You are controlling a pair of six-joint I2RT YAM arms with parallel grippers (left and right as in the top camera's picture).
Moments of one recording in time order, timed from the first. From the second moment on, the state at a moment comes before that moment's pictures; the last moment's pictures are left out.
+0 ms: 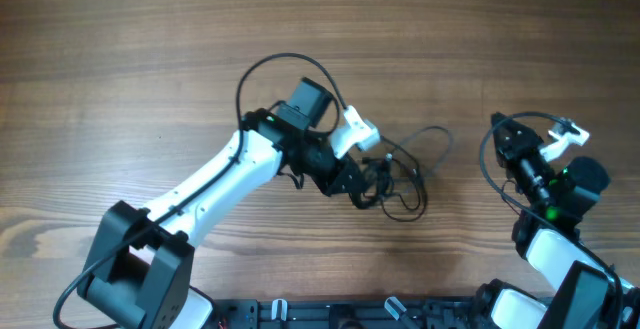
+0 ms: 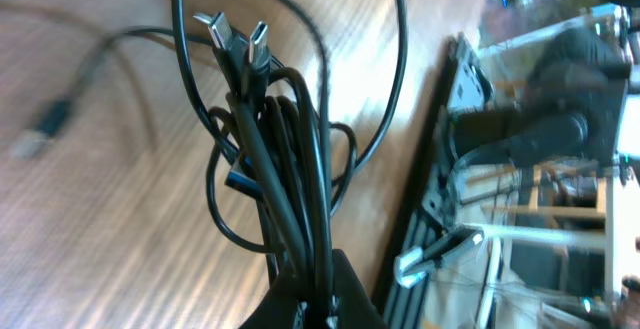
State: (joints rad) left arm -0.58 1.65 1.10 -0.70 0.81 0.17; right arm -0.46 1.33 0.22 0.81 -0.74 1.03
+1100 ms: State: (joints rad) left arm -0.47 1.65 1.10 -0.47 0.99 0.26; right arm -0.31 1.33 0.22 1.13 -1.22 1.13
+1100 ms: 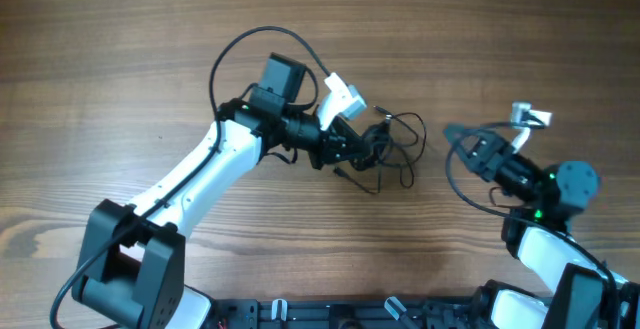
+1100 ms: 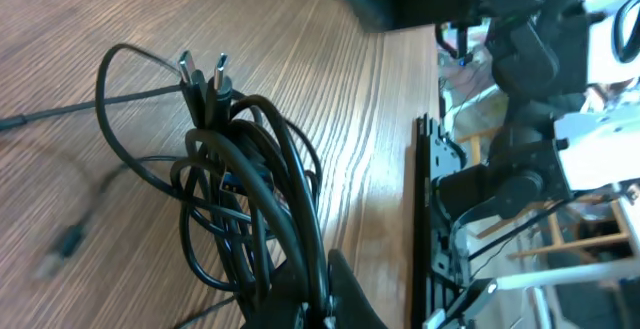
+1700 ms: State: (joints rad) left arm -0.57 1.64 1.10 -0.44 0.85 0.27; right arm -0.12 1.33 0.22 0.70 -0.89 1.14
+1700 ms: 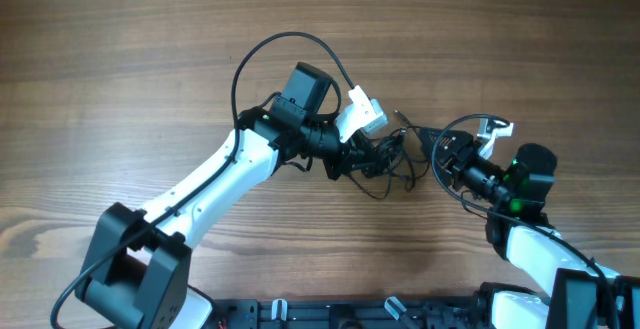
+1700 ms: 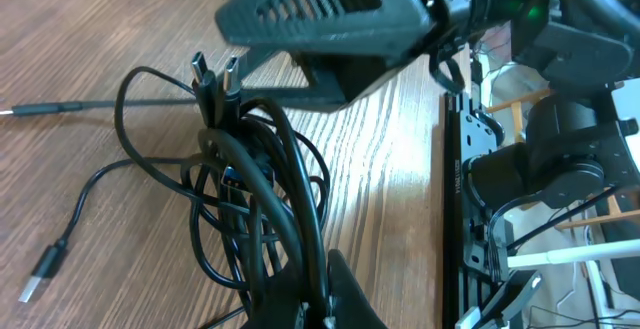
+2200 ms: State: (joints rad) left arm -0.70 1.63 1.10 -0.44 0.84 0.27; right arm 0.03 1.39 0.22 0.77 -0.72 1.20
